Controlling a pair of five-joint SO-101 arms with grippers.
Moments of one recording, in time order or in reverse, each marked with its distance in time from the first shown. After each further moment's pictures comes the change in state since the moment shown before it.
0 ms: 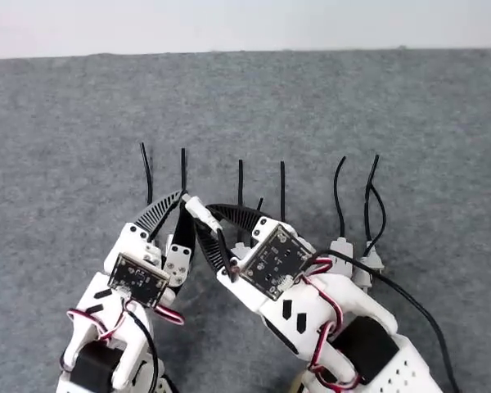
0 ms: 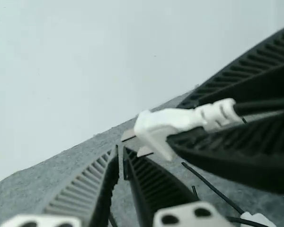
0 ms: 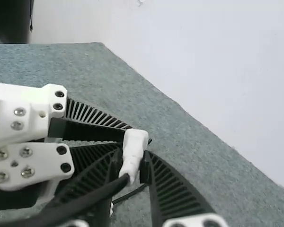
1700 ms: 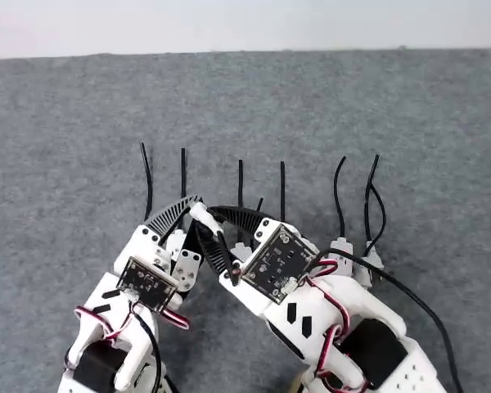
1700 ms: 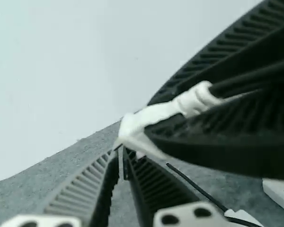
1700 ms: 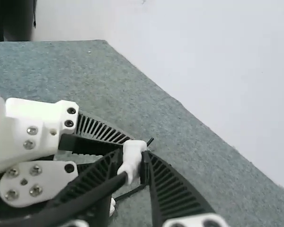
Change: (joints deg) left arm 3.9 -0.1 0.5 0.9 0.0; right arm -1.0 0.2 -4.8 4.7 0.2
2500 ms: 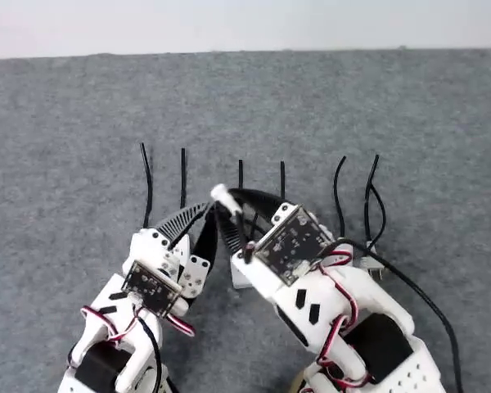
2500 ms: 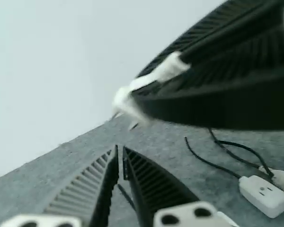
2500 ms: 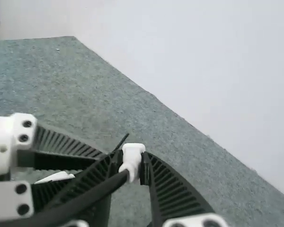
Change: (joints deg) left arm 5.1 0.0 0.9 0.0 1.8; right arm 5.9 1.1 -1.8 -0.3 -0.2
